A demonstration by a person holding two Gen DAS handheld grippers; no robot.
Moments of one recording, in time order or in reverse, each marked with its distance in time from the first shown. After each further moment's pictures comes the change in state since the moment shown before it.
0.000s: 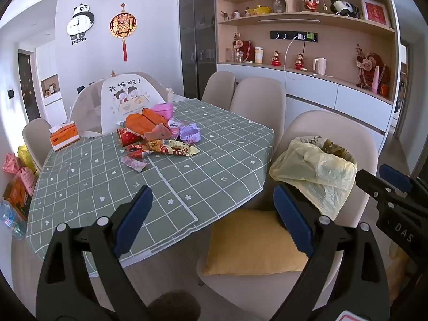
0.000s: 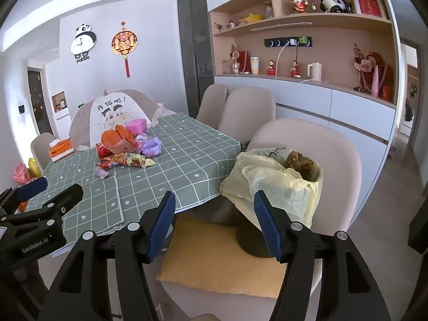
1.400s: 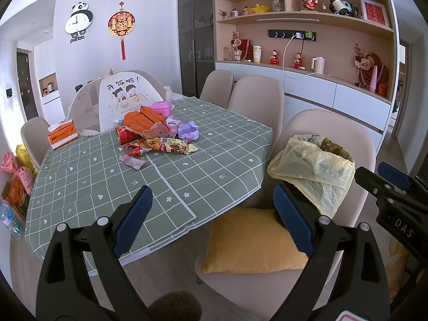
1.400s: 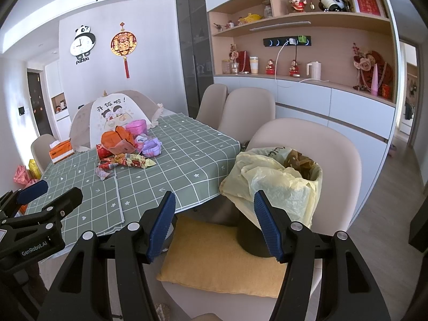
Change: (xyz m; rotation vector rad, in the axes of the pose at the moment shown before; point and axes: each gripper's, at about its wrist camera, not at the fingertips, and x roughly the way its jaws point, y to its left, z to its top) left arm 0.000 -0.005 0.002 -0.002 0.013 -0.001; right arm -0.002 -0.001 0.001 0.008 -0.006 0.005
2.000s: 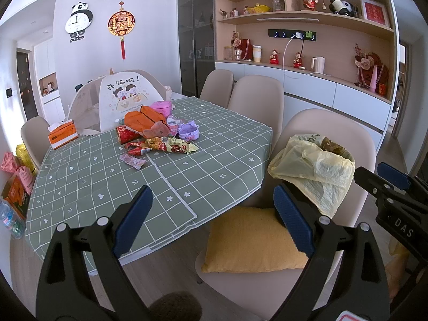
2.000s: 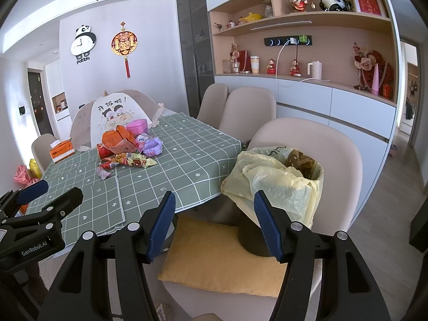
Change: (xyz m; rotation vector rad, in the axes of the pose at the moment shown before) left arm 0.000 0.002 -0.001 0.001 0.000 -0.006; right arm 0.001 0.002 -0.001 0.003 0.001 0.000
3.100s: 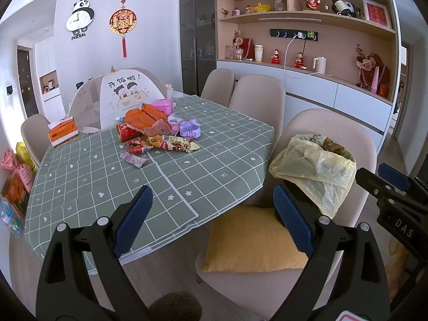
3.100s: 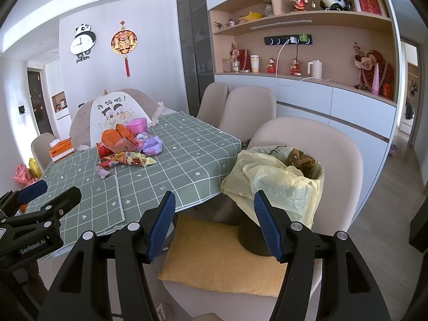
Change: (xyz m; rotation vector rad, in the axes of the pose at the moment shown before) left arm 0.001 0.002 -0.002 -0.006 0.005 0.001; right arm 0.004 0.002 -0.003 0.000 0.004 -0.002
